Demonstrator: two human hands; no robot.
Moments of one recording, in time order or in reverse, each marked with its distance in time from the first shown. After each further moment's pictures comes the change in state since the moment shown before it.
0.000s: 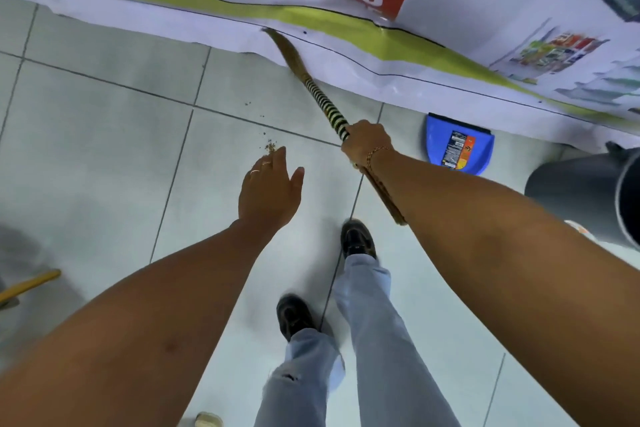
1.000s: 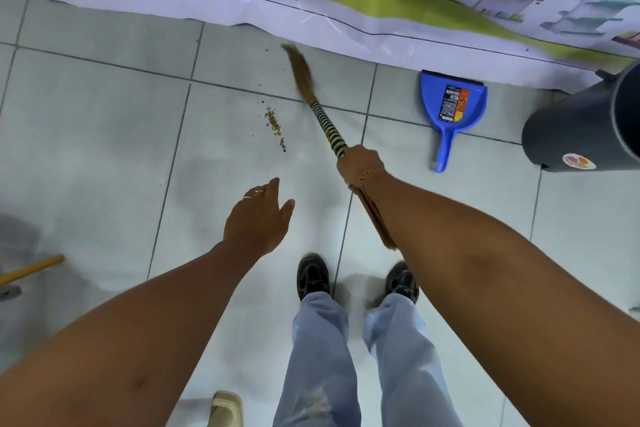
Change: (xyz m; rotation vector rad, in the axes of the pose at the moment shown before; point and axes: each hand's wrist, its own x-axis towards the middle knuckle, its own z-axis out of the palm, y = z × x) left_hand -0.149 -0.076 0.051 0.066 -0.213 0.042; right_hand -0.122 0.037 0.131 0.104 -0.017 0.153
